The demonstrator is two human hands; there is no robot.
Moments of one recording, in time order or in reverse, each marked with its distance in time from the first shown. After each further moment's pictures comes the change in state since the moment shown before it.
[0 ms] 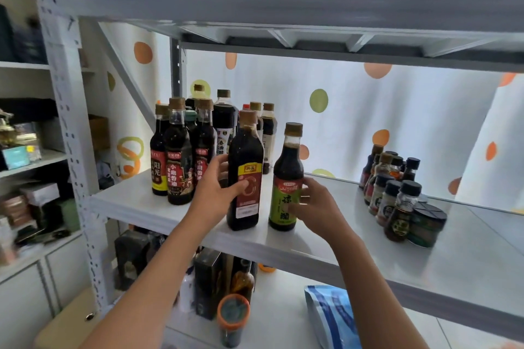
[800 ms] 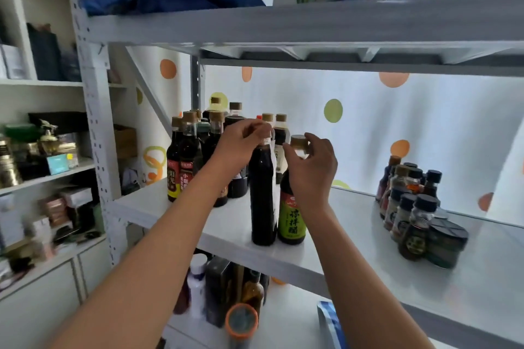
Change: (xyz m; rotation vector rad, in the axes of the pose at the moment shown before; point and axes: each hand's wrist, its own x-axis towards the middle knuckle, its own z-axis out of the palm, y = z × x) left_hand 0.052 0.099 0.006 -0.031 -0.030 0.126; right_hand 0.036 -0.078 0.015 0.206 0.627 -0.416
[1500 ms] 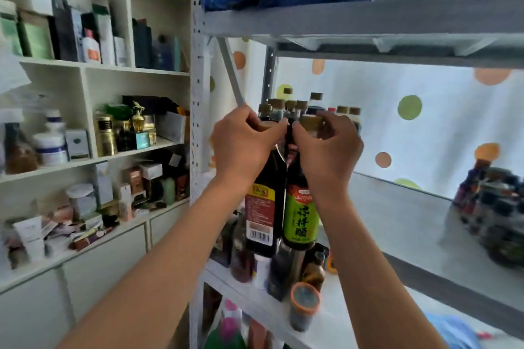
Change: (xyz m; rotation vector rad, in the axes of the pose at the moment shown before) left_hand -0.103 0.020 -0.130 0.459 0.634 0.141; right_hand -0.097 -0.134 0.062 0.140 -0.045 -0.047
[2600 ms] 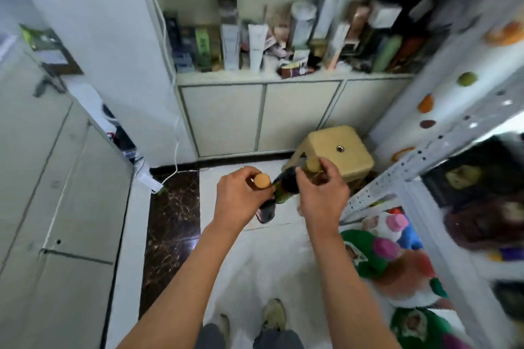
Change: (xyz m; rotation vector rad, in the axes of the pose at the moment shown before) left_hand -0.264 -0.383 -0.273 0.532 0.070 -0.967; right_hand -0.456 0.117 0.240 0.083 -0.984 0.554
